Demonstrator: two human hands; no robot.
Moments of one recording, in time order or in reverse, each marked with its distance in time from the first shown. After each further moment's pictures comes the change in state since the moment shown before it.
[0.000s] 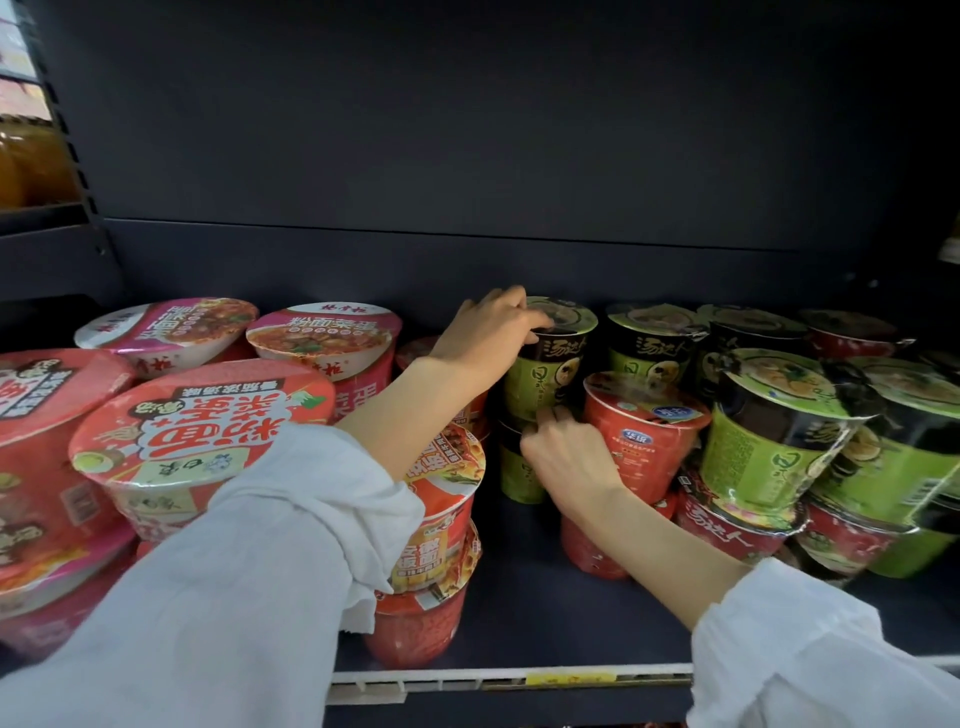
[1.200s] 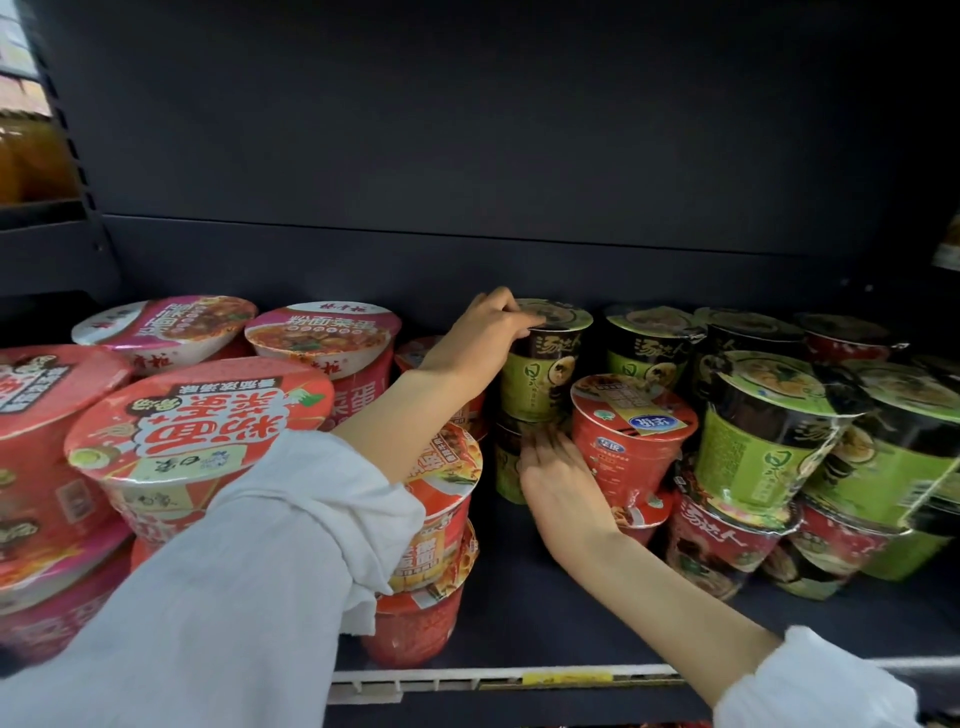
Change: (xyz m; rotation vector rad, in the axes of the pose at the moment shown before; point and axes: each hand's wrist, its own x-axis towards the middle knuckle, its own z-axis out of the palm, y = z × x) left_hand -0.002 -0.009 0.017 -0.214 0.118 -0.025; right_hand -0.027 -0.016 0.012 0.073 -0.076 0.035
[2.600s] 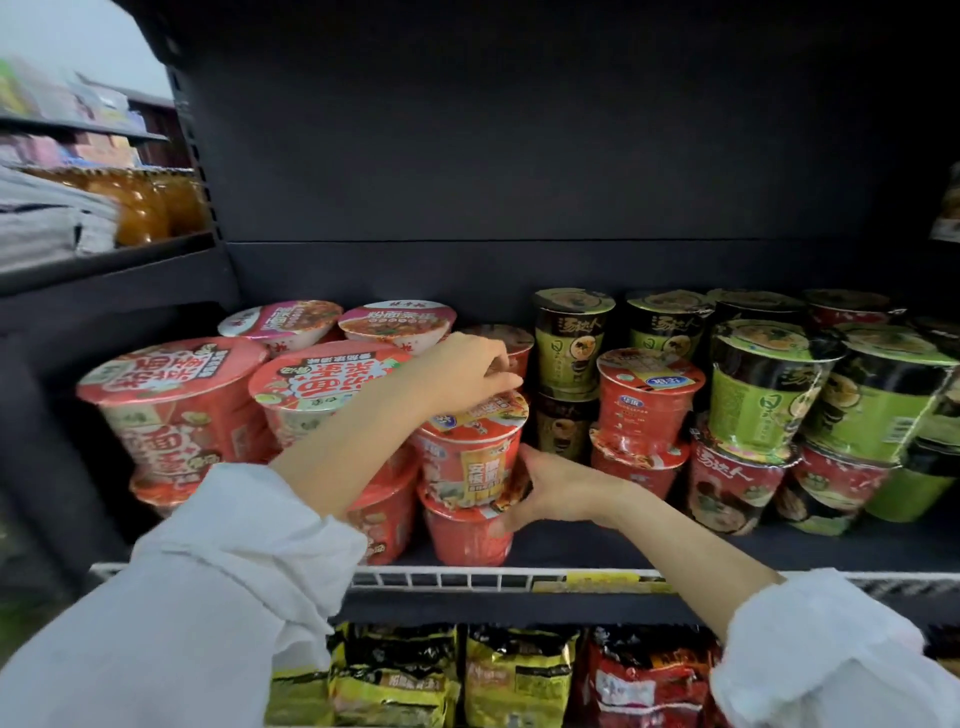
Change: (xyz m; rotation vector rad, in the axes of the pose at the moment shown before) left_hand -0.104 0.037 -0.097 0.192 -0.380 -0.214; right_hand -0.044 -0.032 -0.052 1.220 -0.572 -0.110
